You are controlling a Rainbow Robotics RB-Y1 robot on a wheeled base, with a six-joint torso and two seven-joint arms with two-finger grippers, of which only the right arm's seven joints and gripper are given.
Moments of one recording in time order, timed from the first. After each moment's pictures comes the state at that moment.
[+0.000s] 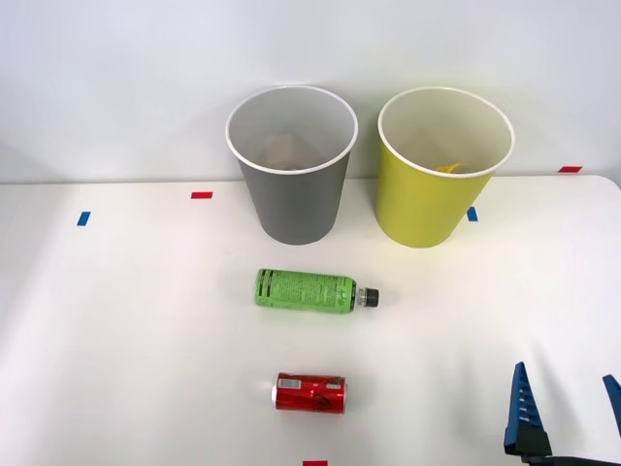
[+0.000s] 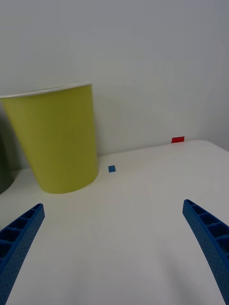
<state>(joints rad) 0.90 -0.21 0.19 -1.96 -0.22 -0.66 1.48</state>
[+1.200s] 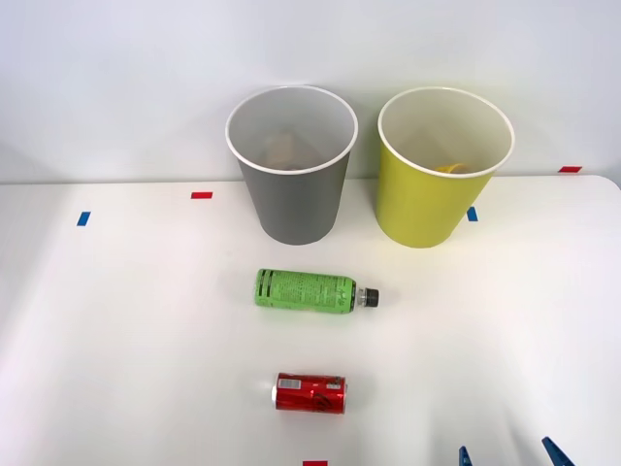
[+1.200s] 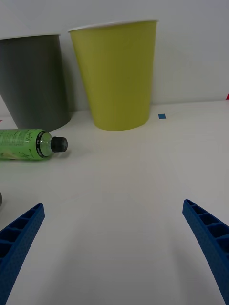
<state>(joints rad) 1.00 -0.22 0.22 -1.82 0.13 -0.77 1.31</state>
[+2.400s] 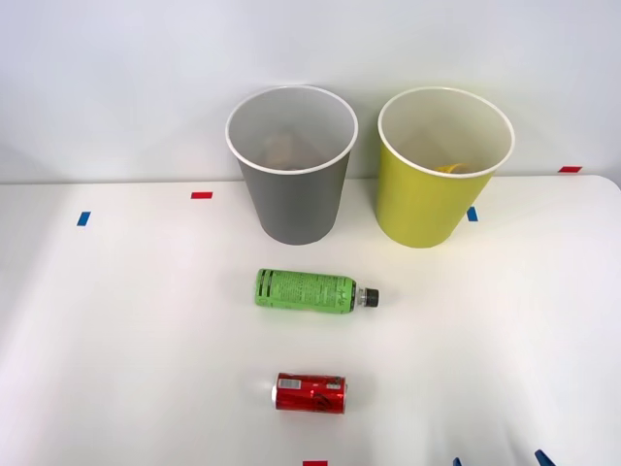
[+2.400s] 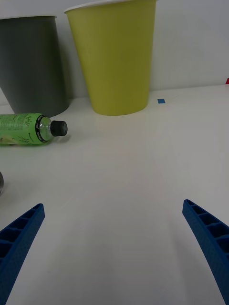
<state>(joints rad) 1.00 -0.21 0.24 -1.78 0.13 -0.77 1.33</state>
